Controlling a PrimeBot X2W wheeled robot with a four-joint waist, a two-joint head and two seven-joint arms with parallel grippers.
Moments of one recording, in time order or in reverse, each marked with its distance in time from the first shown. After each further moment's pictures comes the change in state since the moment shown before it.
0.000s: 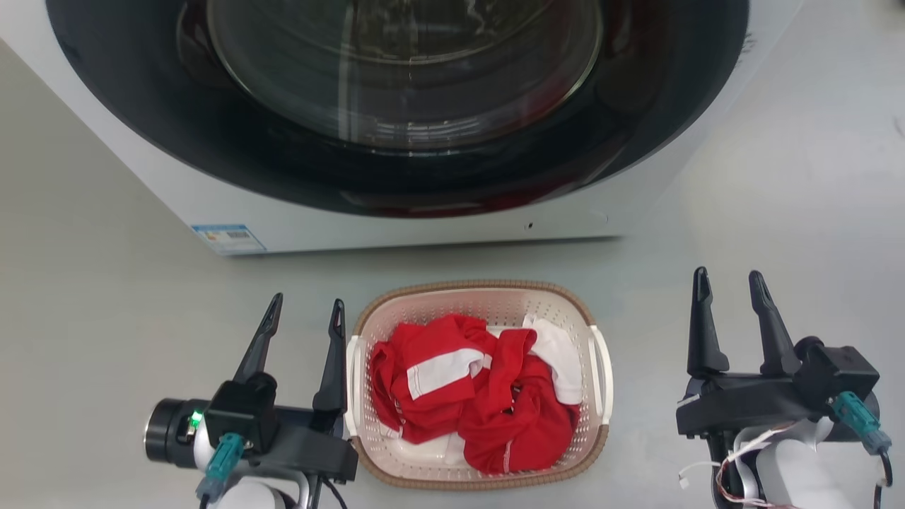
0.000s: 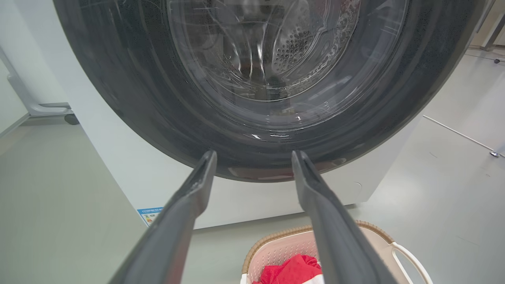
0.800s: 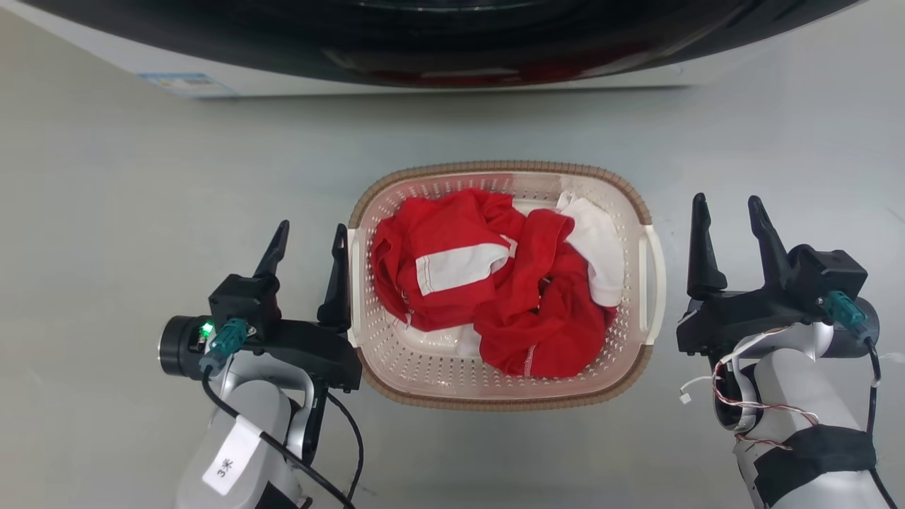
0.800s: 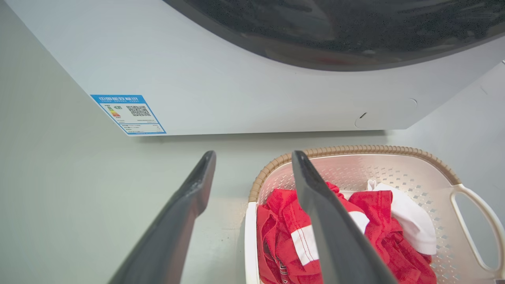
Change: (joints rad) left arm -0.313 -0.020 -0.020 0.335 -0.121 -0.032 0.000; right arm -0.293 -0.028 -0.002 0.287 -0.025 0.029 -0.003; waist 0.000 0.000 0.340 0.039
